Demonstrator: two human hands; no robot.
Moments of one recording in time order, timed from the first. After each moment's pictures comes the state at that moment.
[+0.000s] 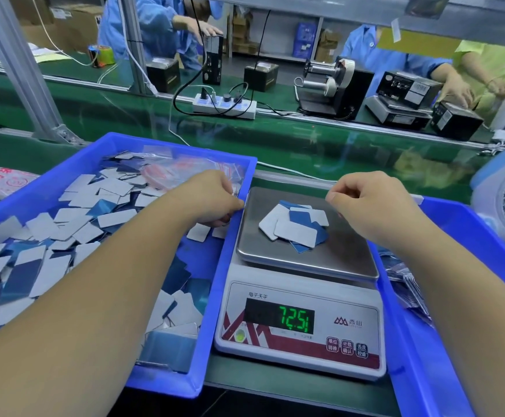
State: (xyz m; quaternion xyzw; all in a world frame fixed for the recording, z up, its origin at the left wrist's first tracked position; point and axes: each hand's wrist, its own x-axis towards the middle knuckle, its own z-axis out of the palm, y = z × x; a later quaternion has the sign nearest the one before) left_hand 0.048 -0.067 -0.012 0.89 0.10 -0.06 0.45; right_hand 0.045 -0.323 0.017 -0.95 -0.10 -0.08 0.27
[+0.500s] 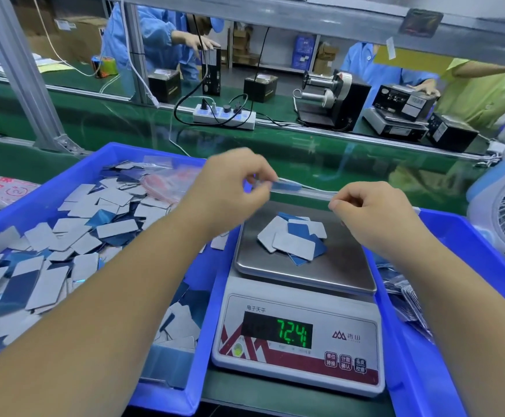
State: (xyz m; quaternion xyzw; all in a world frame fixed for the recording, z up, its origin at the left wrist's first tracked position) left_hand 0.033 -0.088 0.011 0.87 -0.19 0.25 0.38; right_hand 0.046 -0.327 0.018 -0.95 -0.09 -0.10 0.29
